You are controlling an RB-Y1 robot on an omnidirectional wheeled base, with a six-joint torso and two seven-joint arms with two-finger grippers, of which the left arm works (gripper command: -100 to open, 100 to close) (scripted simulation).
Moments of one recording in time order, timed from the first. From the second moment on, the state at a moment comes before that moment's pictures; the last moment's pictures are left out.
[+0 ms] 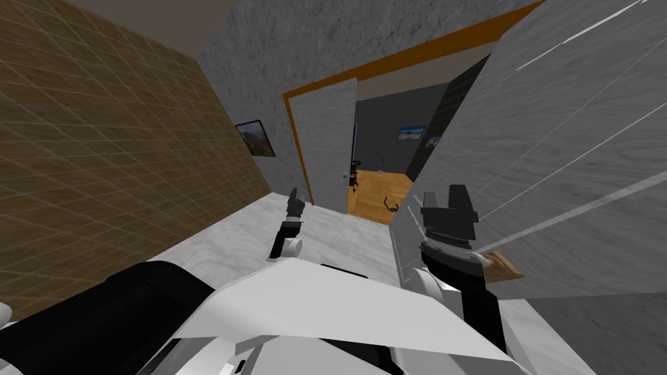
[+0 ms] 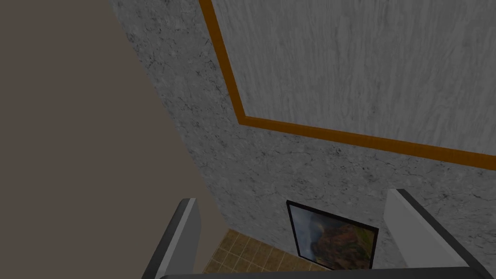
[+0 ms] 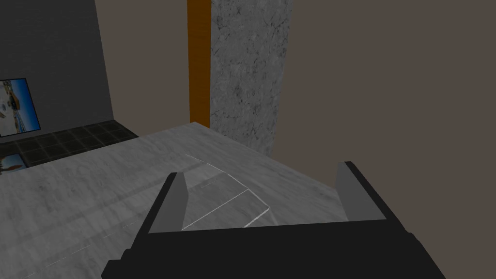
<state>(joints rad) 0.40 0.05 0.02 -2.09 0.12 -0.38 -0.03</state>
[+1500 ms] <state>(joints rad) 0.24 0.11 0.01 -1.76 0.12 -0.35 0.00</state>
